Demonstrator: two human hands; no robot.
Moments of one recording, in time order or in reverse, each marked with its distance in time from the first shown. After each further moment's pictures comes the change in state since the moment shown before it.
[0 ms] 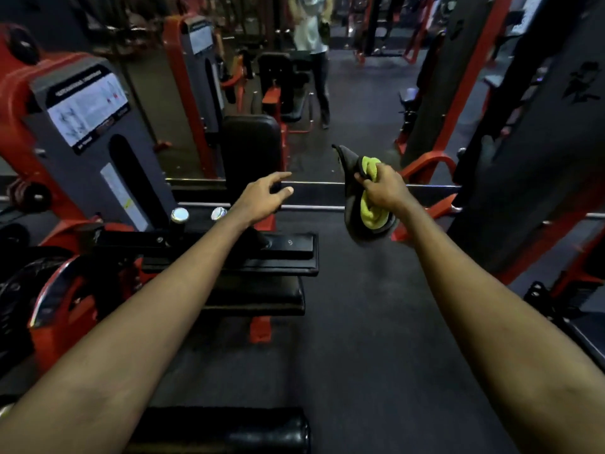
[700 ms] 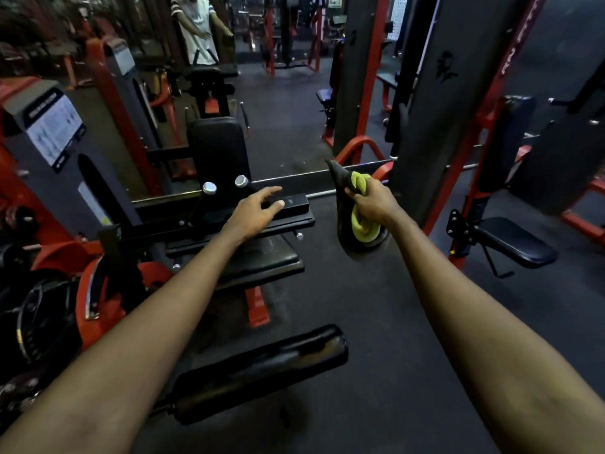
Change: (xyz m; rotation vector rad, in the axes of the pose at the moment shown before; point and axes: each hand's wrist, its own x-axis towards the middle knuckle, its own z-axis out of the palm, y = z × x) left_hand -0.224 -0.046 -0.083 -0.077 -0.172 0.197; right_hand -0.292 -0.114 0.051 0.044 0.190 0.195
